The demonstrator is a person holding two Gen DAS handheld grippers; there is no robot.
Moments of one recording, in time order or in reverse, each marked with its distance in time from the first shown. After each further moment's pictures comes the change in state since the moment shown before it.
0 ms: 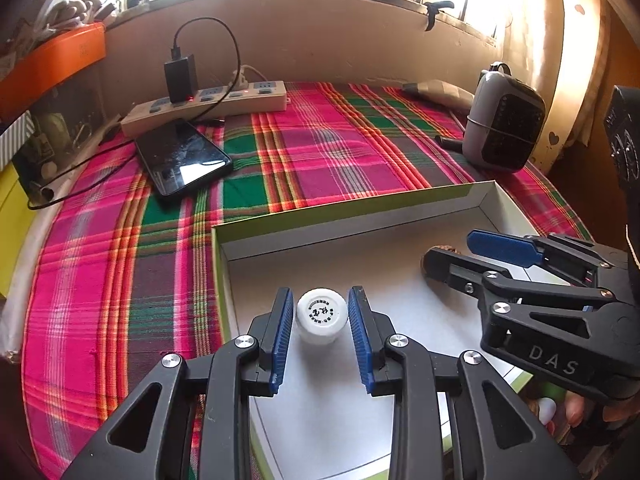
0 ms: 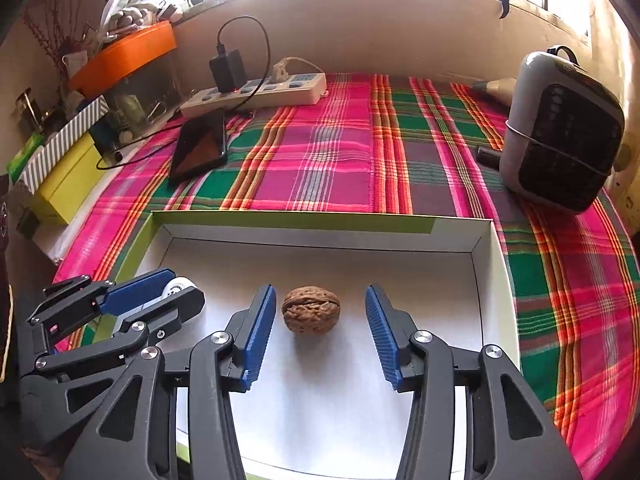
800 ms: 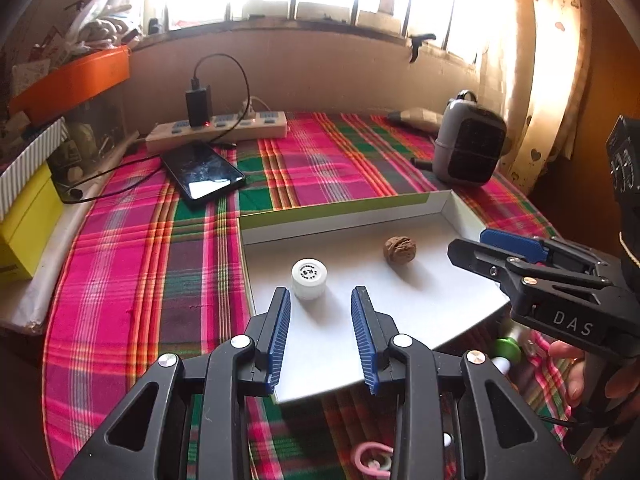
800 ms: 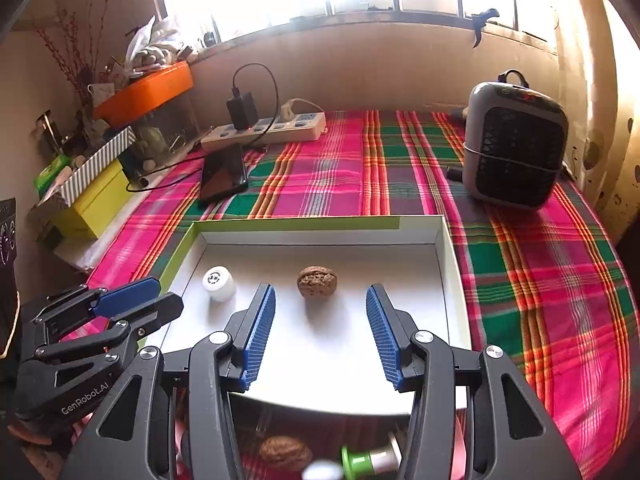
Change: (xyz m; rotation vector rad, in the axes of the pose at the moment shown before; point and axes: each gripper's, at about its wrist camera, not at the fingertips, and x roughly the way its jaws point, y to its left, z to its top) left arm -0.069 -0.007 -0.031 -0.011 -0.103 -0.011; right arm -0.064 -0.003 -0.027 0.025 -0.126 0.023
